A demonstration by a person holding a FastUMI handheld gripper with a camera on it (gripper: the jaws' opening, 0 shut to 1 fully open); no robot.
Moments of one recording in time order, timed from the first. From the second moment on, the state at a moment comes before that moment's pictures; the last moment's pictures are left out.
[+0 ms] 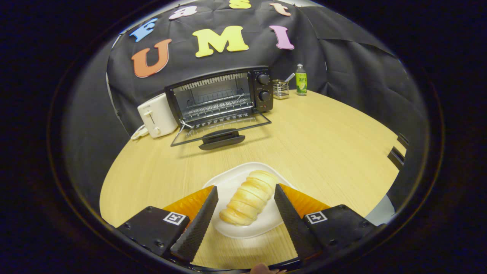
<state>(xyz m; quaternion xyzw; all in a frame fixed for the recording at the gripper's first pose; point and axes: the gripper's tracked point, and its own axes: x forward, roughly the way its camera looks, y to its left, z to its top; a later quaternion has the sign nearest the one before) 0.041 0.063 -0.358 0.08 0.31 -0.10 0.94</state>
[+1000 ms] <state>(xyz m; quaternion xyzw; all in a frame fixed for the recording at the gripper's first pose) 0.054 0.058 -0.319 0.11 0.26 -0.09 0.95</state>
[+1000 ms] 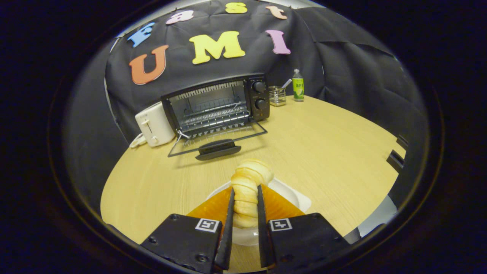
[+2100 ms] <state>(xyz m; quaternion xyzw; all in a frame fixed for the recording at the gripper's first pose) 0.352 0.091 -0.275 0.26 0.20 -0.03 0.94</state>
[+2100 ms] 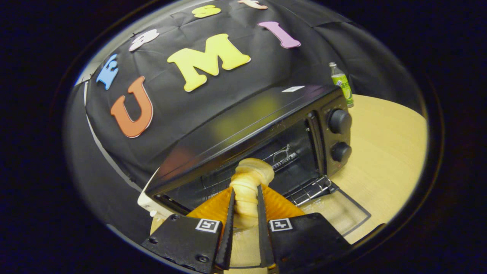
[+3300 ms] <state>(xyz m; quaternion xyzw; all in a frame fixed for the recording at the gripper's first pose) 0.246 0.132 -0.236 0.13 0.18 0.04 0.97</state>
